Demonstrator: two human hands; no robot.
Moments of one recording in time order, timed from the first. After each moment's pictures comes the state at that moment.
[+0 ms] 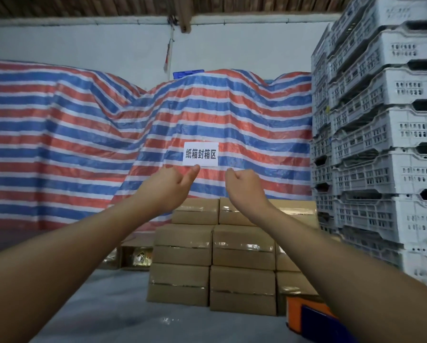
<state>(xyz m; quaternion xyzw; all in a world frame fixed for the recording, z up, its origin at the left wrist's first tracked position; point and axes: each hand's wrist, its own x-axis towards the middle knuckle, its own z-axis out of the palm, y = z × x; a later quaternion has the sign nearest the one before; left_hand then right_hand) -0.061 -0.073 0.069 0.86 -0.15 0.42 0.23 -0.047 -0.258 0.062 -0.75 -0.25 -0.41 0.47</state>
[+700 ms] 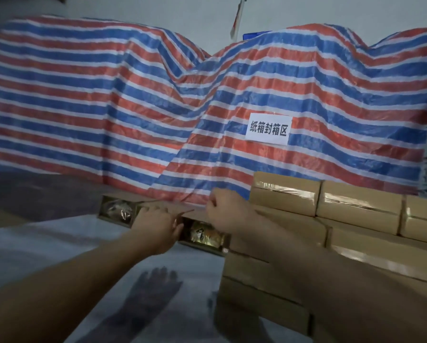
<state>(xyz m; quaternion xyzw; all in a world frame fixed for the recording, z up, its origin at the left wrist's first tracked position) 0.122 0.140 -0.104 0.95 0.07 0.30 -0.03 0.115 -0.041 -0.028 -0.90 -0.33 -0.20 0.19</state>
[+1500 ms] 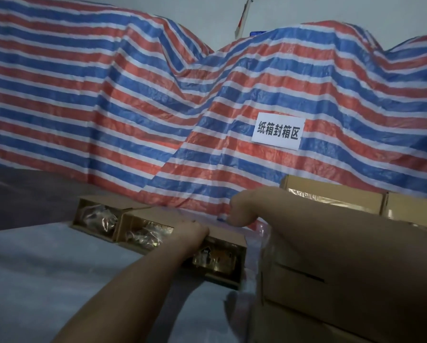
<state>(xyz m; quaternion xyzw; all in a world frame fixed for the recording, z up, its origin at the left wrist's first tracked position) 0.322 0.145 -0.114 0.97 -0.07 0.21 -0.04 0.271 0.012 0.015 -0.96 -0.16 -0.05 -0.23</state>
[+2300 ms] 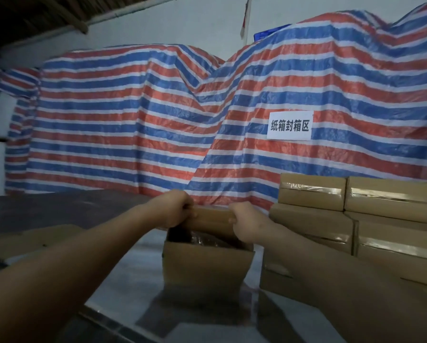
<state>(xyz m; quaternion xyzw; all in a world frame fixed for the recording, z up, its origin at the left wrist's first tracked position) 0.018 0.186 -0.027 0.97 -0.02 0.22 0.08 0.057 -0.017 -0.035 -0.93 -0.28 -0.16 0.14</state>
